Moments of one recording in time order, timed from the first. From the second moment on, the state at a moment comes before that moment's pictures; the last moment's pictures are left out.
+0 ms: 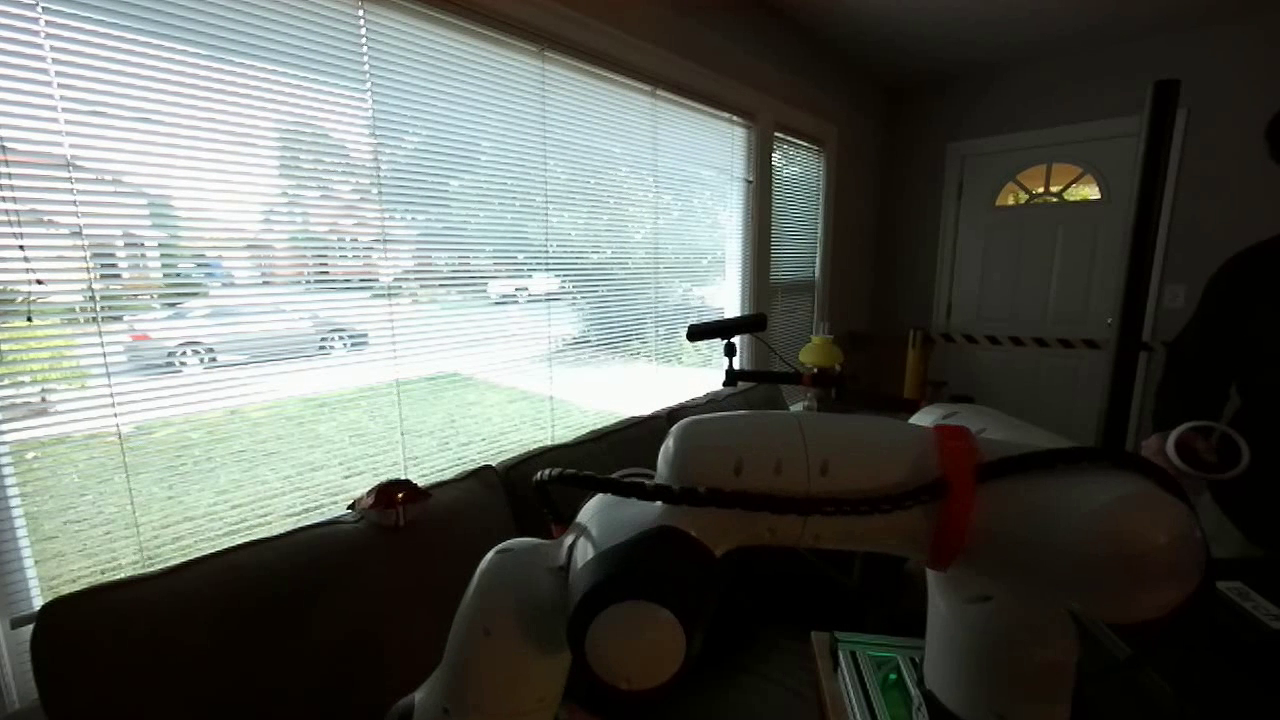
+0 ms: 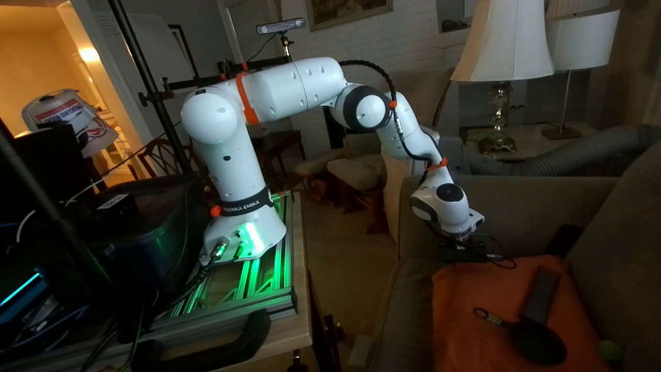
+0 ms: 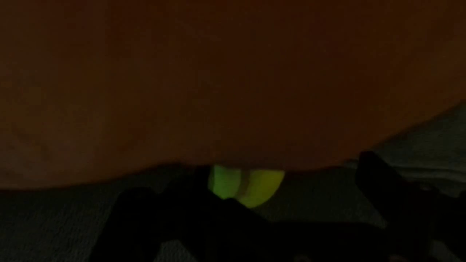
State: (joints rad) arm 0.17 1.49 -0.01 -1.34 1.22 3.00 -2.10
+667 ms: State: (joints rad) arm 0.20 1.48 -0.04 -1.38 1.12 3.01 -1.97
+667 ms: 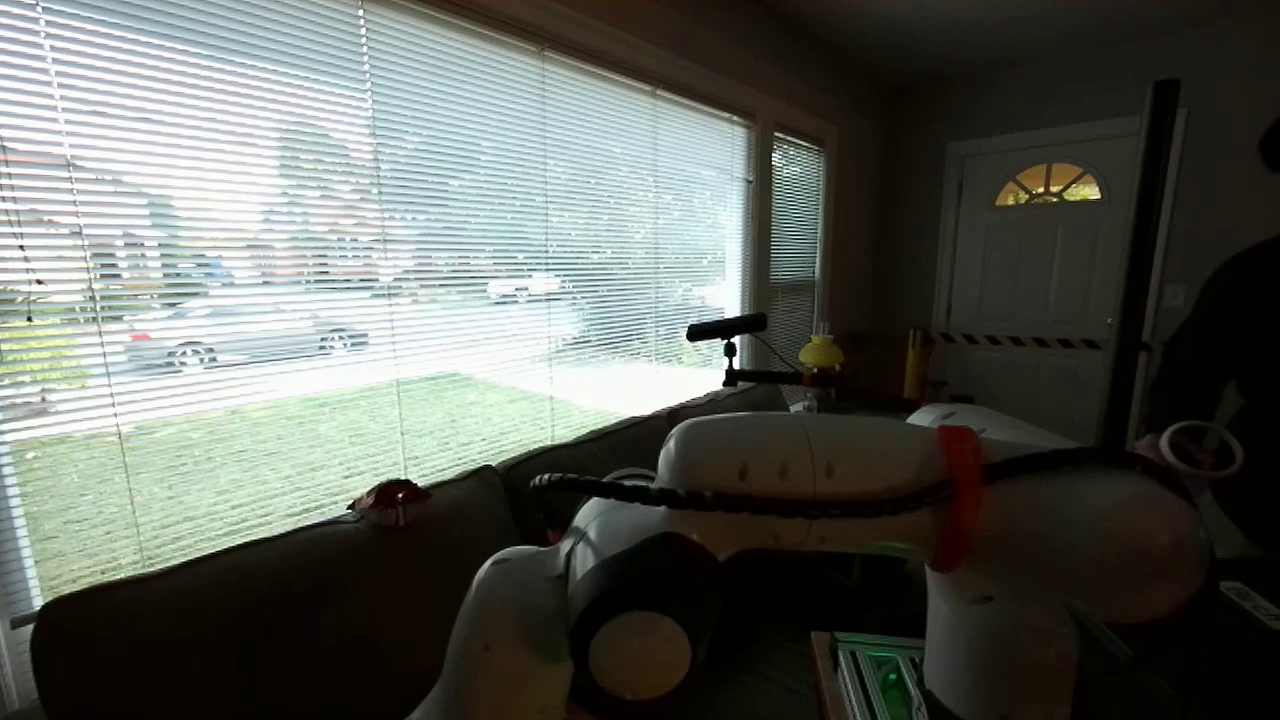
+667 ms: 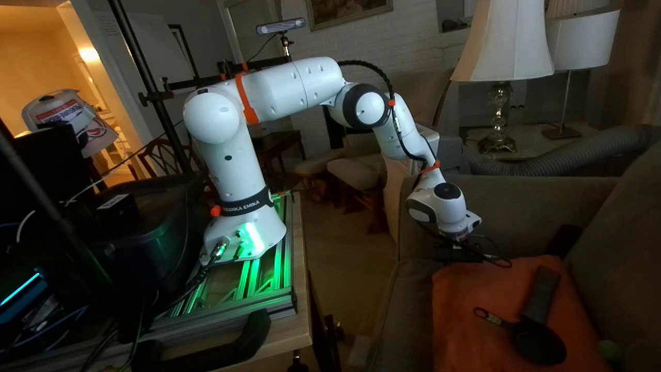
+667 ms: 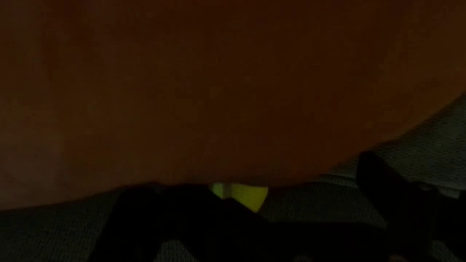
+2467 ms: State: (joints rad) arm 0.17 1.48 -0.01 -1.34 1.09 3.07 -1.92
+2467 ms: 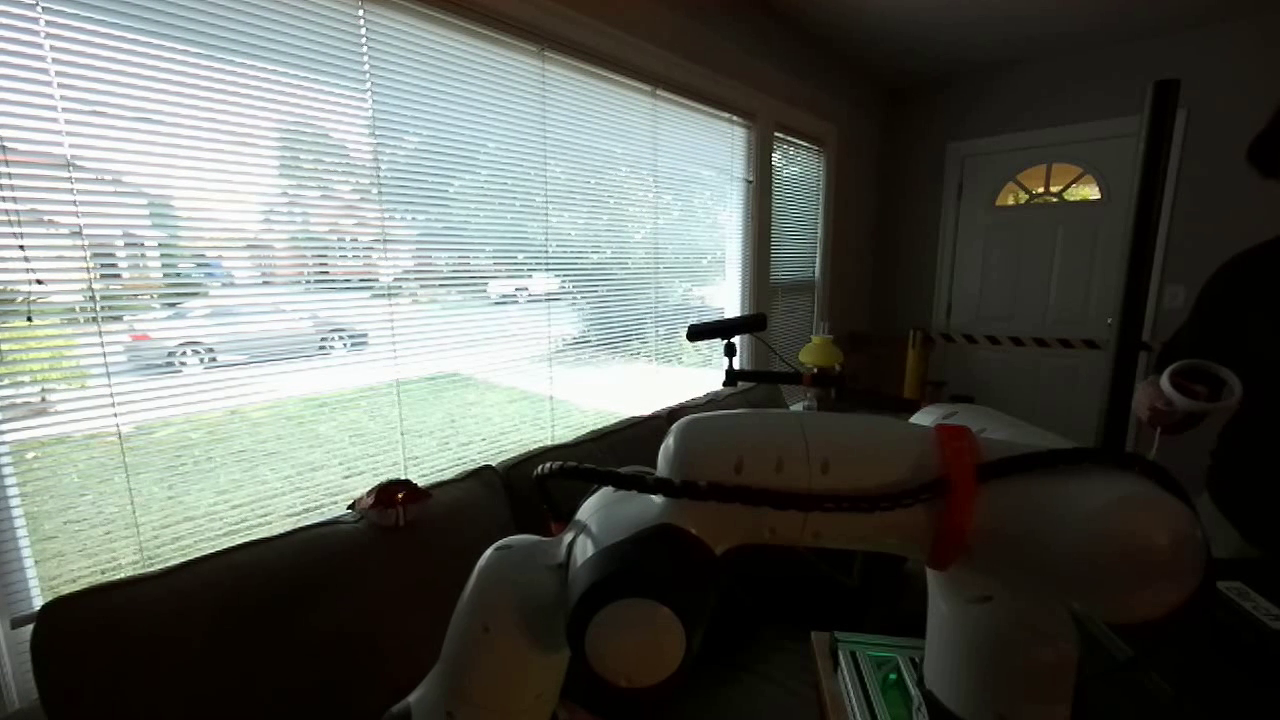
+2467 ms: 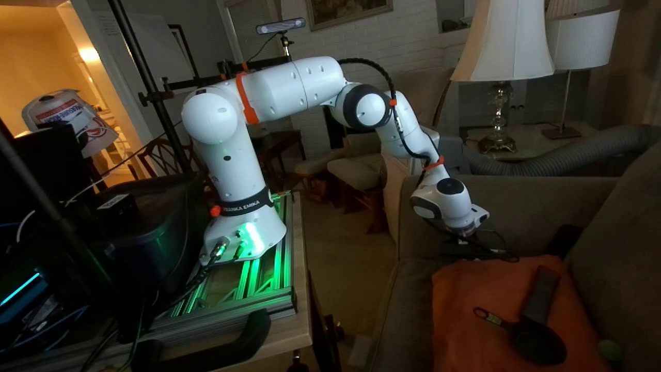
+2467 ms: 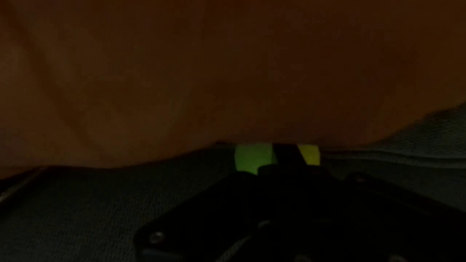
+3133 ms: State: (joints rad) arm 0.06 1.48 0.17 -1.26 1.09 3.21 -2.07
